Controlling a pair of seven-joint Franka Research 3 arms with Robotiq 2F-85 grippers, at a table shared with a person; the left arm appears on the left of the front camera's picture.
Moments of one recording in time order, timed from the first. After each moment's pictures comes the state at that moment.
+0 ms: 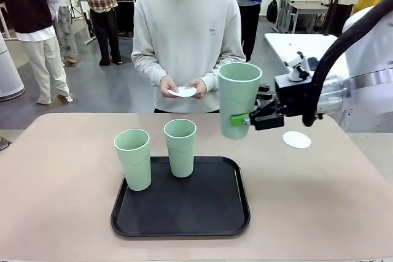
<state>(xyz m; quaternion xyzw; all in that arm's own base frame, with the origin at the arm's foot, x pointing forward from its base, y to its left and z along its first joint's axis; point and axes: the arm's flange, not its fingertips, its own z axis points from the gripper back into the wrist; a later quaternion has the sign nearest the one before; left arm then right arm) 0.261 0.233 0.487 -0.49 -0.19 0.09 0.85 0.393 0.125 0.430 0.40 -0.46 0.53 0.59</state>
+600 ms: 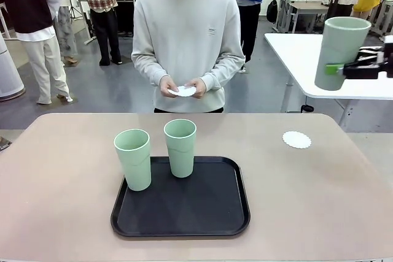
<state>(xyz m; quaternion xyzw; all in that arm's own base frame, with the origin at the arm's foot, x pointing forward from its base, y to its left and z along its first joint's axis) 0.262 0.233 0.487 -0.49 -0.19 0.09 0.85 0.424 -0.086 0.503 0.29 -0.55 0.38 0.69</state>
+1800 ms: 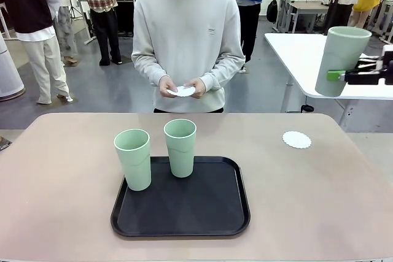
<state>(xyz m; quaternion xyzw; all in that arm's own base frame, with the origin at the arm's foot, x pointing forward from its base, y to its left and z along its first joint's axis) 0.261 0.233 0.487 -0.49 -0.19 0.09 0.85 0.456 -0.099 0.465 0.33 -0.53 0.39 0.68</state>
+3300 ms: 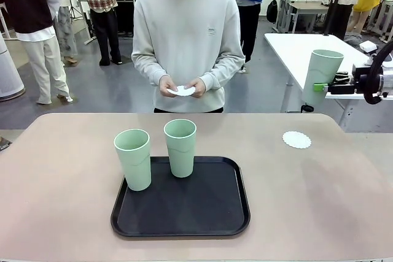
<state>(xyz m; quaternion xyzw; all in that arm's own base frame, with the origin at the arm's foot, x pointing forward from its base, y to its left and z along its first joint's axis) 0.261 0.233 0.487 -0.49 -0.19 0.09 0.85 0.594 -0.139 0.376 0.40 -0.49 0.42 0.65</state>
